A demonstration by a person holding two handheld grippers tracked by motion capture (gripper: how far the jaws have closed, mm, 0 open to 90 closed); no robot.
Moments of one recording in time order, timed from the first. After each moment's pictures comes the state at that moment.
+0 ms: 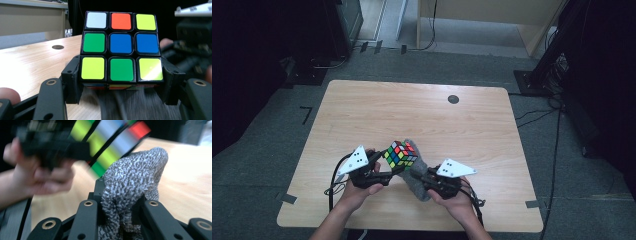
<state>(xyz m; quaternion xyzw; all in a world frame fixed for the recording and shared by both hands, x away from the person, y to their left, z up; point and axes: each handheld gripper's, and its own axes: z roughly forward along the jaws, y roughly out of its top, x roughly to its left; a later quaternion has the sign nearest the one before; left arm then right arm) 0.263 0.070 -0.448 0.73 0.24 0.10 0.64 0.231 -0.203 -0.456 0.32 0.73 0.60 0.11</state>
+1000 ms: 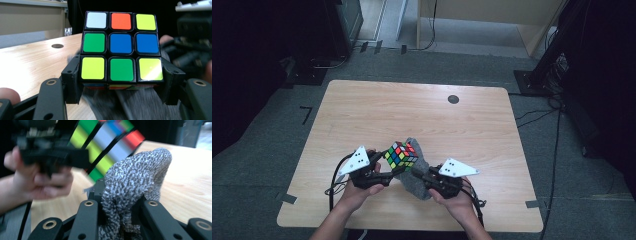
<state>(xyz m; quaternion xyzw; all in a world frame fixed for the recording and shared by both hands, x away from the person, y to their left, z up) 0.262 0.069 -0.448 0.73 0.23 0.10 0.63 0.230 -0.203 -0.455 0.32 0.72 0.60 0.11</state>
